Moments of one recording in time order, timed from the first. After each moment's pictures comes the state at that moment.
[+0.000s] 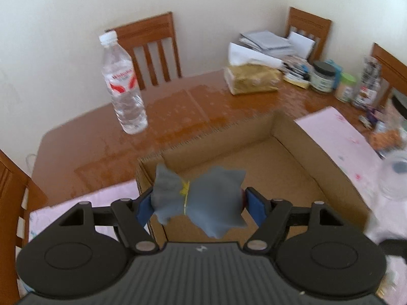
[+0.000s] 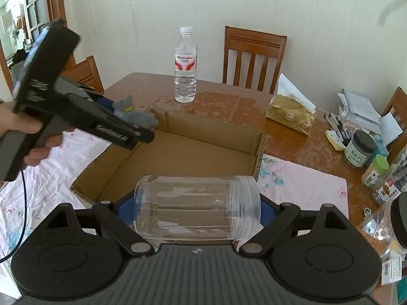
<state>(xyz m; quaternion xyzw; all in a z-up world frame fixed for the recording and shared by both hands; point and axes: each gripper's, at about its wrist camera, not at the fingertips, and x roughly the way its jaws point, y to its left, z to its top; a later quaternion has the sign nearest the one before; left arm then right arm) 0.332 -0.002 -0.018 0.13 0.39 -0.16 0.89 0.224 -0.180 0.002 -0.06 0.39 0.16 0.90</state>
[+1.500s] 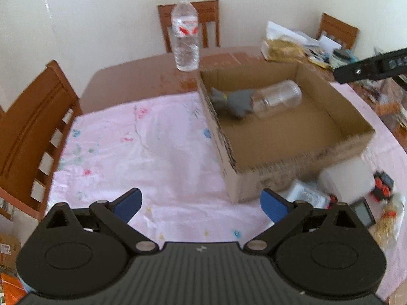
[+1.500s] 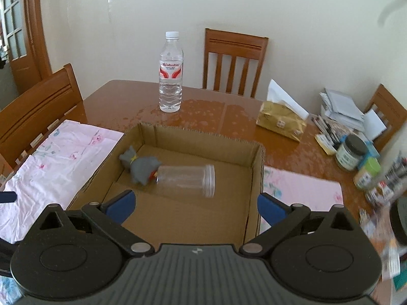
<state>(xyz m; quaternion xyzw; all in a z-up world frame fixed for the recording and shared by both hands) 0.183 0.097 -0.051 0.07 0.42 -0.10 0.90 0.240 -0.140 0.003 -0.06 0.39 0.09 0.92</state>
